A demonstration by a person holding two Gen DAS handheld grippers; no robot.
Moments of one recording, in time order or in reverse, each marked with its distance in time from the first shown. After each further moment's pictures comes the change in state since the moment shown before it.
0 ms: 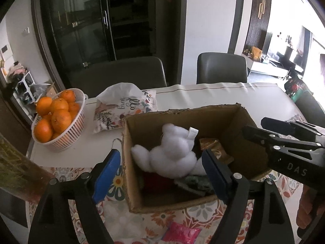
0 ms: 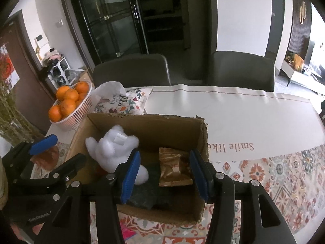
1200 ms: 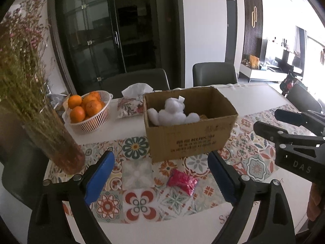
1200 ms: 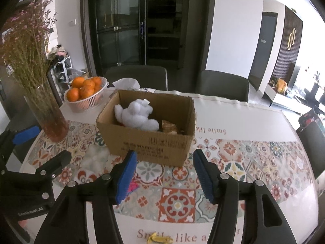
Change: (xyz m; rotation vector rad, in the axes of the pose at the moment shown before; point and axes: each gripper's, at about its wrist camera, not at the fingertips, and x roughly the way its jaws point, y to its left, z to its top) left arm -0.147 -0.013 -0.125 0.027 -0.138 0.059; right arm -0.143 0.053 -0.125 -0.105 -0.144 -0.122
